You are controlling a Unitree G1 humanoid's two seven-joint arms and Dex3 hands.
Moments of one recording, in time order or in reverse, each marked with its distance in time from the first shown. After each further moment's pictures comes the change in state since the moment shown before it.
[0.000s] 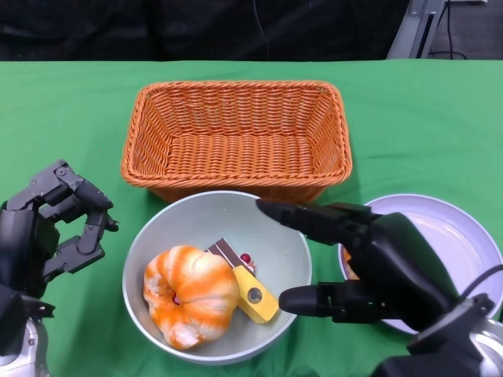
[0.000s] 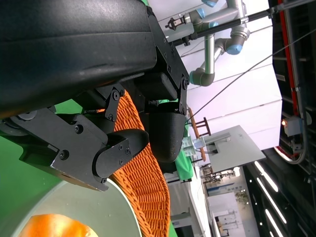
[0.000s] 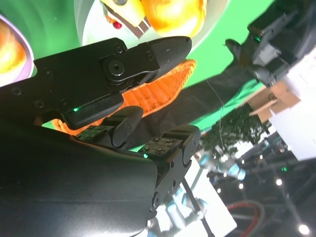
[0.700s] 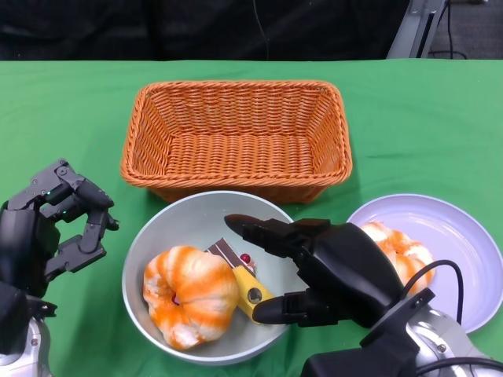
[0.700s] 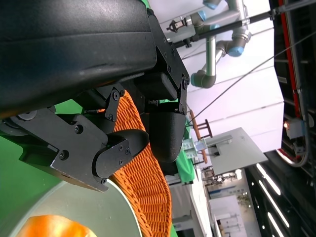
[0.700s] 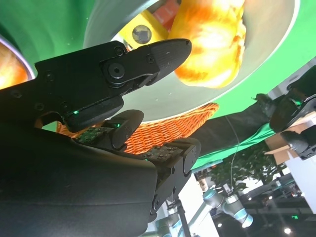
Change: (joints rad) left arm 0.000 -0.002 -0.003 -0.001 0.019 0.000 0.041; right arm -0.124 0.039 0.122 0.222 -0.163 0.025 -0.068
